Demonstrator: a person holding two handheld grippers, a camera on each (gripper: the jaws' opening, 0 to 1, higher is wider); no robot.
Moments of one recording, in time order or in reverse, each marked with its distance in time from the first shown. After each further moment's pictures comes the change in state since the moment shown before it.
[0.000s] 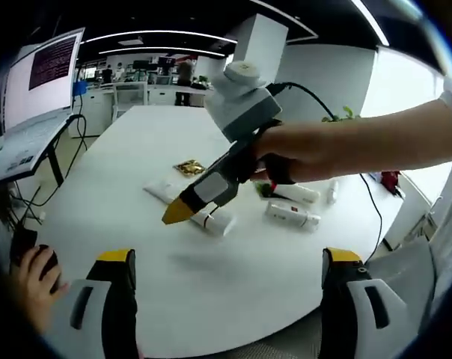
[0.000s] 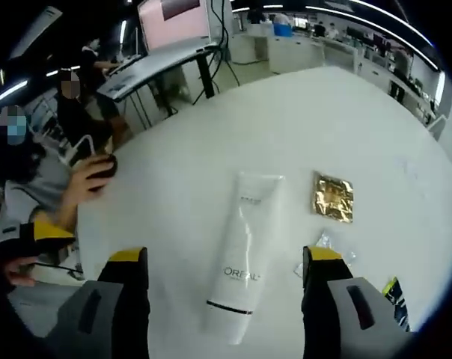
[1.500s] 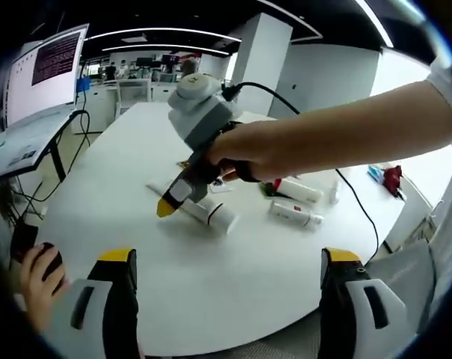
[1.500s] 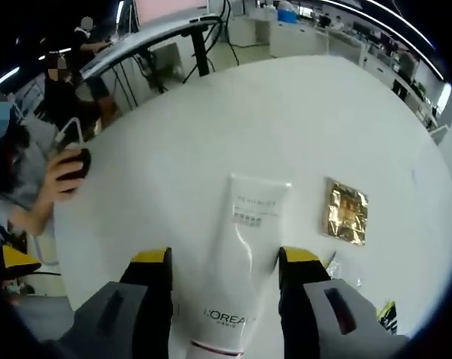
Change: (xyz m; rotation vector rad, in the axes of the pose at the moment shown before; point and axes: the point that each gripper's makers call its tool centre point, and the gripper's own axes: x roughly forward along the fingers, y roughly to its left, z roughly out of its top) left arm 0.000 0.005 -0.002 -0.021 0.010 0.015; right arm 0.039 -0.014 0.002 -0.048 0.130 -0.066
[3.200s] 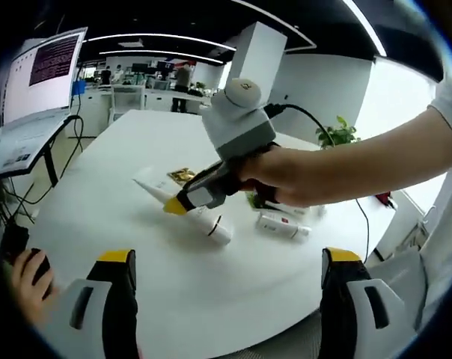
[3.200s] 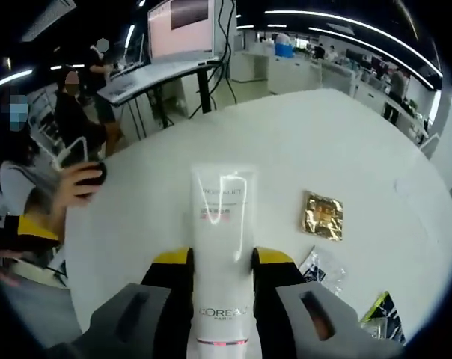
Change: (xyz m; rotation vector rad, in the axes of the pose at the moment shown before) left arm -0.005 -0.013 0.019 -0.046 -0.101 -0.082; right arm -0.049 0.005 -0.002 0.003 -0.259 -0.003
